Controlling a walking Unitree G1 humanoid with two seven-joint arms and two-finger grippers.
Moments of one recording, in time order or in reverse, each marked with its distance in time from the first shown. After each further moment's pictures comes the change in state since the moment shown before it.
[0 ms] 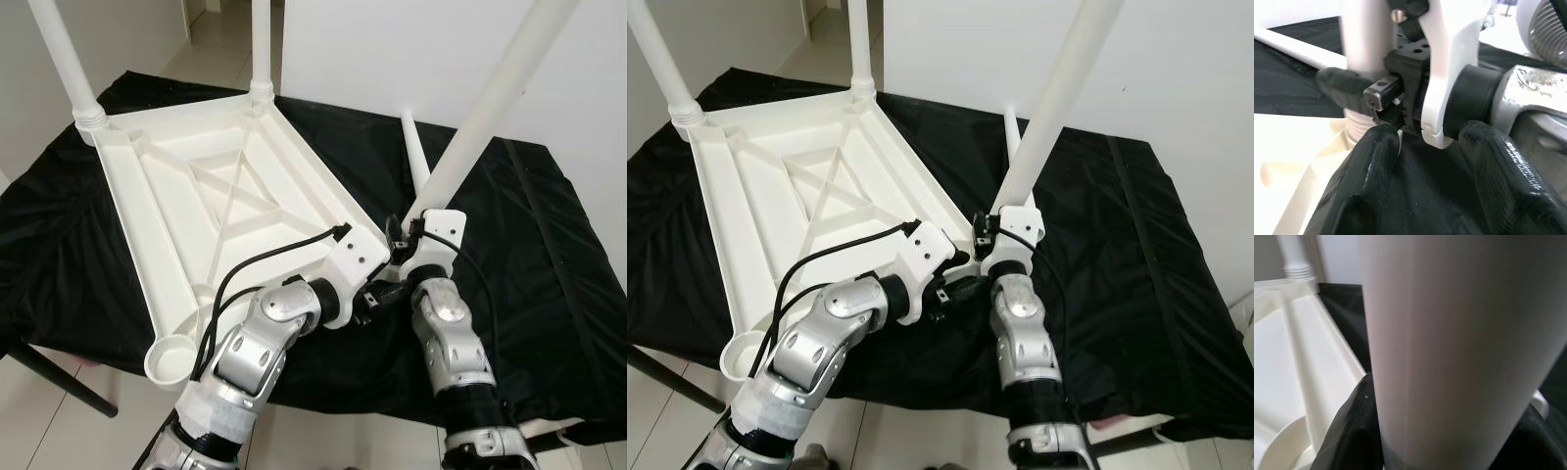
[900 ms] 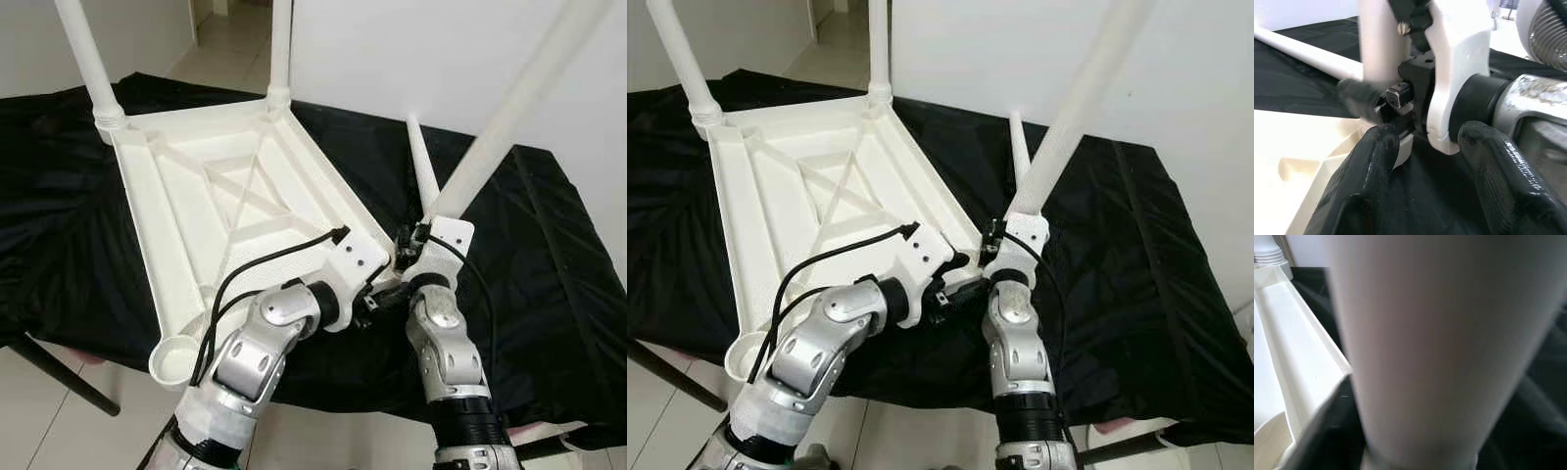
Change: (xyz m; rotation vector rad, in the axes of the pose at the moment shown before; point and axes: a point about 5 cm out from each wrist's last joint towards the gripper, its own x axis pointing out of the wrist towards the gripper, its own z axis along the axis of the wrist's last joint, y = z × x) left arm 0.000 -0.005 0.000 -0.011 -0.008 -0.005; right arm -0.004 -0.005 -0.003 0.021 0.074 -0.052
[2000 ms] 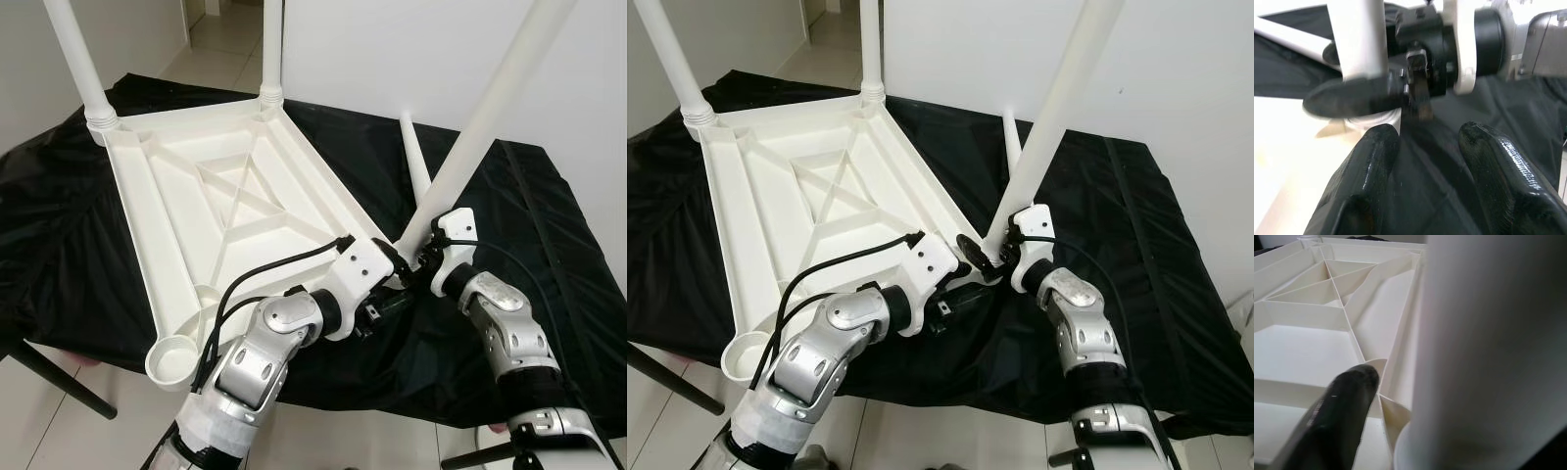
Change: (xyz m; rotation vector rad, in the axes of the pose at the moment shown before) left arm -0.004 -0.005 -0.014 0.017 0.065 0.001; right arm 0.024 -0.035 0.003 -0.179 0.032 0.788
